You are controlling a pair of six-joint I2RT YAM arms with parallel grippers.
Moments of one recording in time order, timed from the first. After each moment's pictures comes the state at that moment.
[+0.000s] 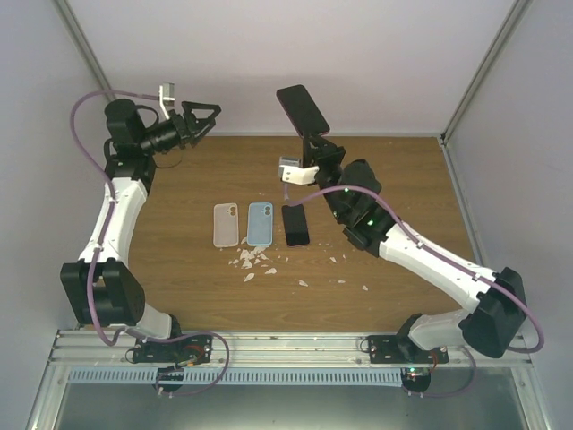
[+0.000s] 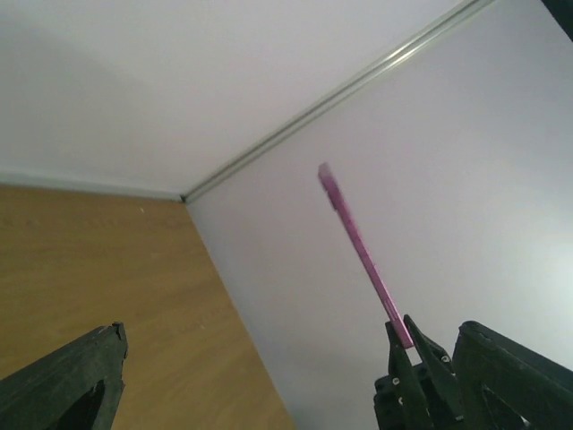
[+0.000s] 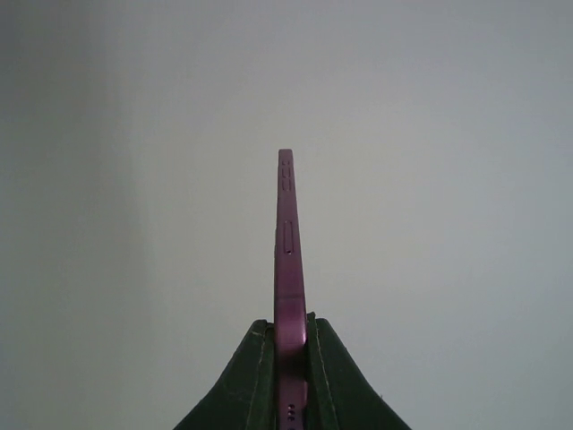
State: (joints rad) left arm 0.07 1.49 1.43 0.05 1.05 -0.92; right arm 0.78 1.34 1.15 0.35 0.39 -1.52
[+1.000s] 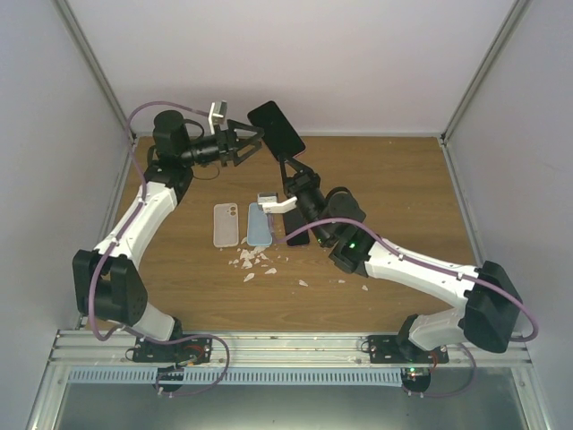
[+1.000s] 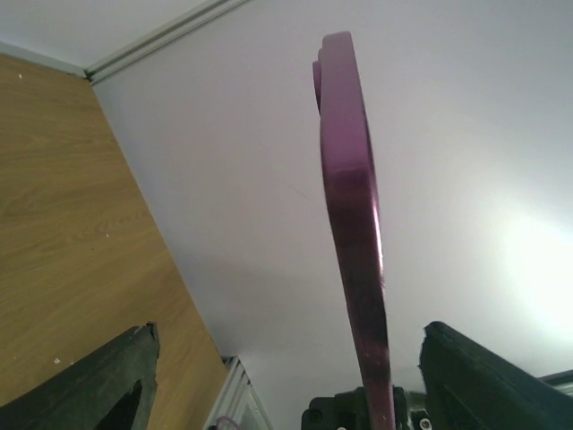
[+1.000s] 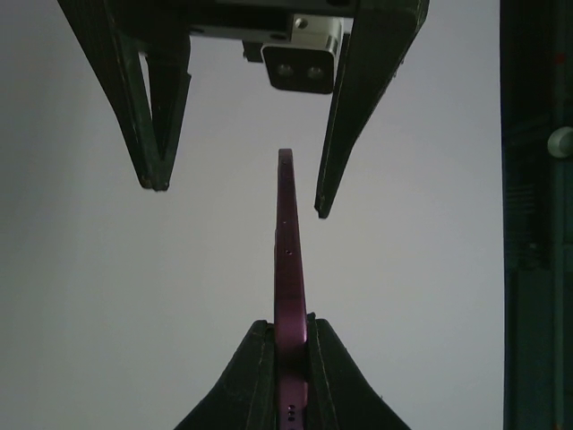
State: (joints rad) left arm -0.17 1.51 1.31 0.18 1.08 -1.10; right arm 0.96 1.36 0.98 0.65 0.42 -1.85
